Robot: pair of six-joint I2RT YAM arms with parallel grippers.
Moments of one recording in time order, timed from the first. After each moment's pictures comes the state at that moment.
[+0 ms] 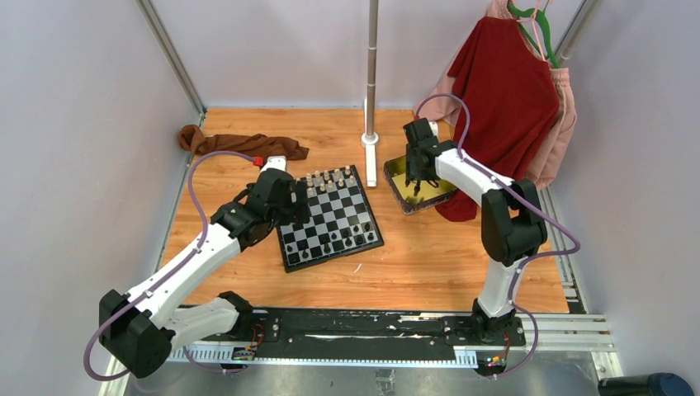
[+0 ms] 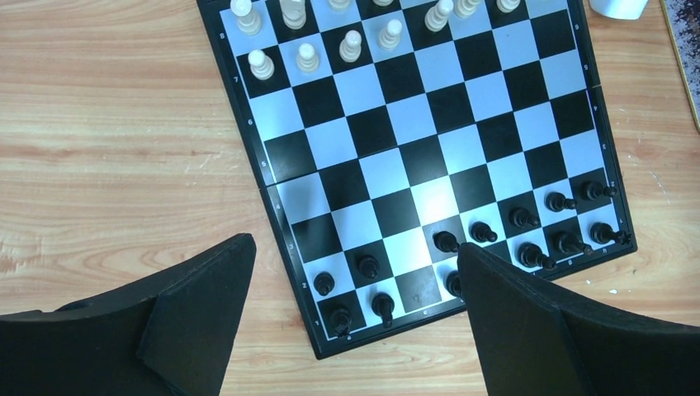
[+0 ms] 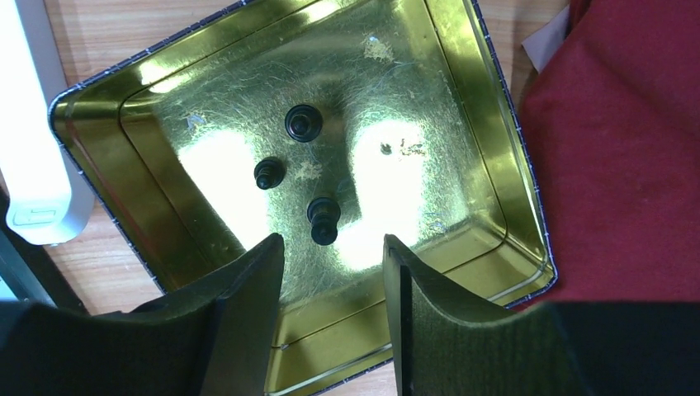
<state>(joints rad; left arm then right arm) -0.57 1.04 0.87 -0.62 -0.34 -0.48 0.40 1.84 1.40 -0.54 0.32 0.32</state>
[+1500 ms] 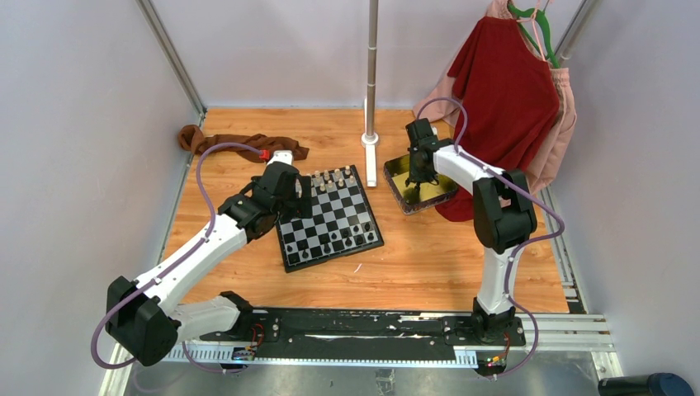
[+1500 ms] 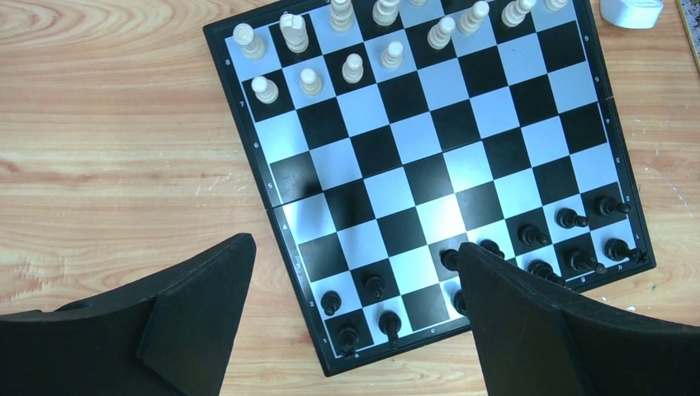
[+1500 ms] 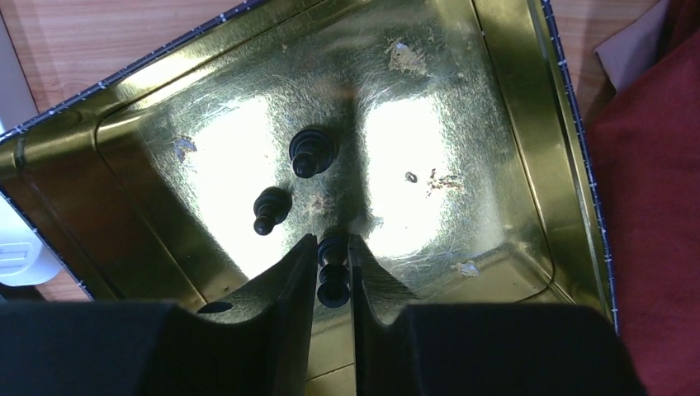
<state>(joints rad) -0.57 1.13 0.92 -0.60 -0.37 -0.43 0.35 1.96 1.45 -0.53 0.21 0.33</state>
